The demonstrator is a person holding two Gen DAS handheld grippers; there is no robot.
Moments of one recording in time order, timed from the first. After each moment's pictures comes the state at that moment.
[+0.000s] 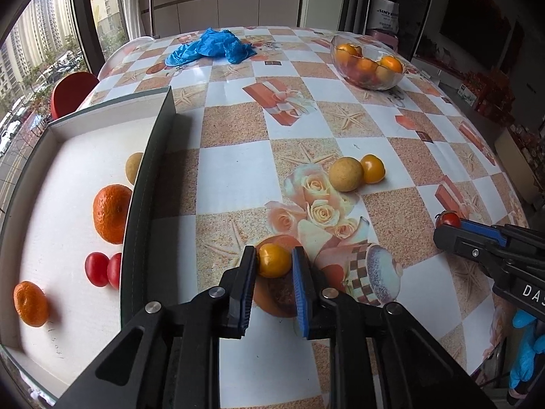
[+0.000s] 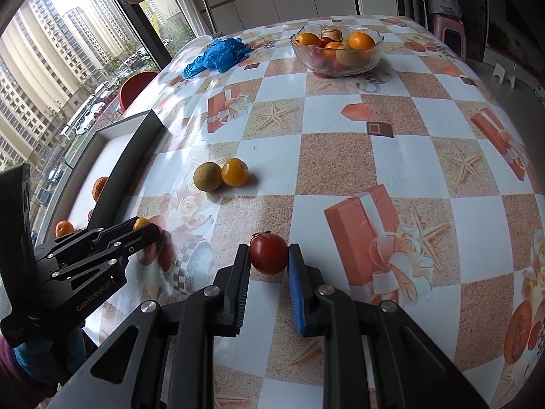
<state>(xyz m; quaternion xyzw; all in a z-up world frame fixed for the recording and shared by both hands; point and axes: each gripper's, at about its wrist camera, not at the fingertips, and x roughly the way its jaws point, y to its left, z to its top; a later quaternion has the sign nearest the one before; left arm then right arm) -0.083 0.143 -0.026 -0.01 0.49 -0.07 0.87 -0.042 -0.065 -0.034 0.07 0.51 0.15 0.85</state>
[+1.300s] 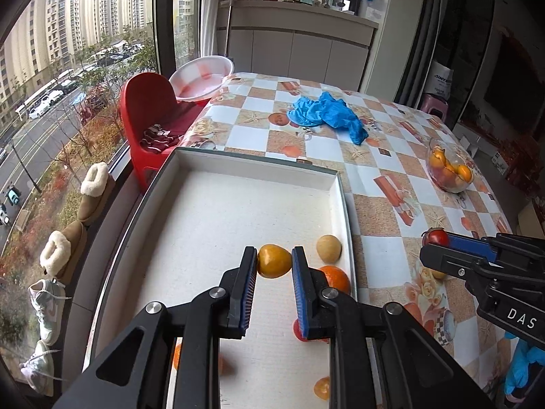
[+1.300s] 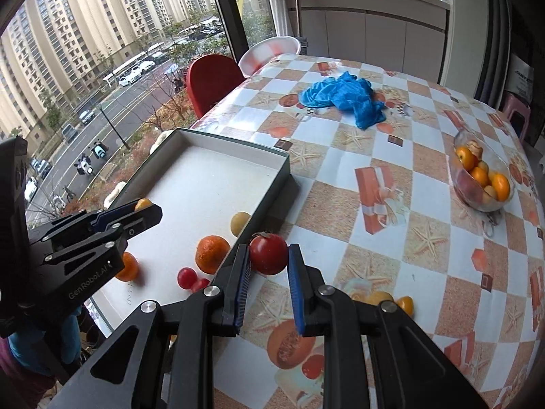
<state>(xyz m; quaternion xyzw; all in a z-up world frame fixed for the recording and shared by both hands) -0.072 0.297 0.035 -0.07 0.43 0.03 0.90 0.008 0.110 0.032 -0.05 0.47 0.26 0.84</state>
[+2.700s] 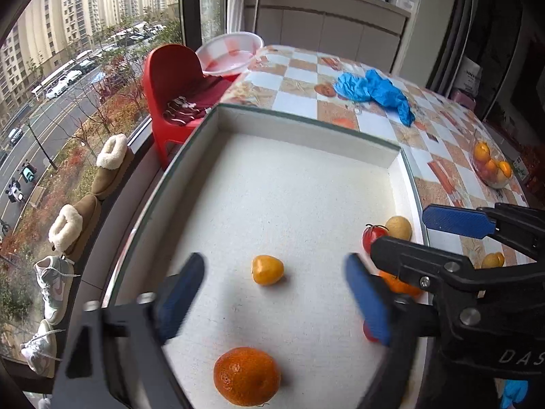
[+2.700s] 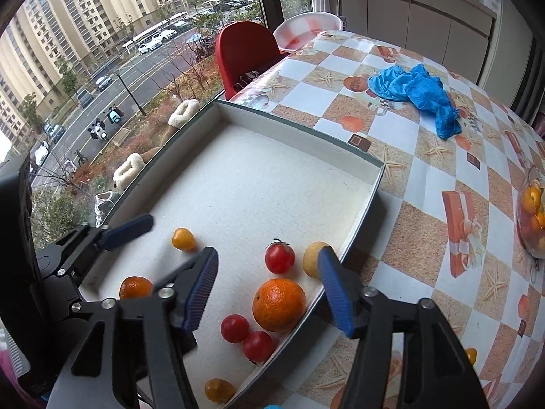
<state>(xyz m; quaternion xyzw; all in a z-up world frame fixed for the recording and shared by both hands) -0.069 0.334 -0.001 -0.08 0.44 0.09 0.89 0.033 0.198 -0.002 -0.09 0.51 0.30 0.80</state>
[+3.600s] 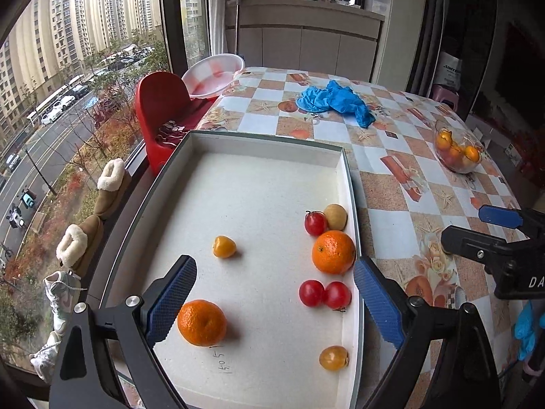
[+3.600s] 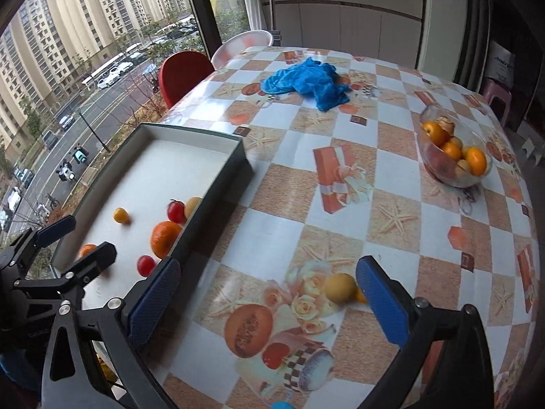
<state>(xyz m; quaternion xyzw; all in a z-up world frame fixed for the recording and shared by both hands) -0.103 0.279 0.030 -0.04 0.43 0.06 0.90 0.010 0.062 0.015 -0.05 0.49 0.20 0.85</state>
